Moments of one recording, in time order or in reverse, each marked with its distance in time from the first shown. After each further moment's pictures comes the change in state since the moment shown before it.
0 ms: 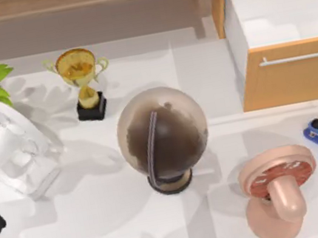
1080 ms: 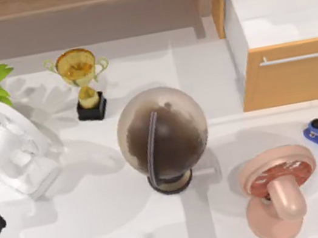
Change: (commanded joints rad) left arm 0.000 0.000 0.000 0.000 0.000 0.000; right arm 0.012 -0.161 0.094 -0.117 0.027 0.037
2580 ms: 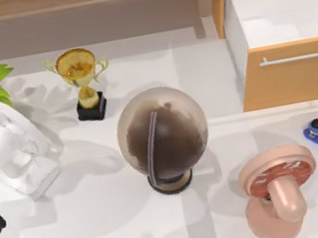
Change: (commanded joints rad) left arm 0.000 0.000 0.000 0.000 0.000 0.000; right arm -0.016 0.197 -0.124 0.180 -0.026 -0.037
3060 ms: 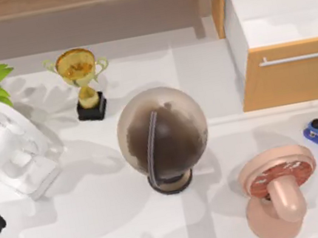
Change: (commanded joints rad) left arm 0.000 0.000 0.000 0.000 0.000 0.000; right arm 0.000 0.000 0.000 0.000 0.000 0.000
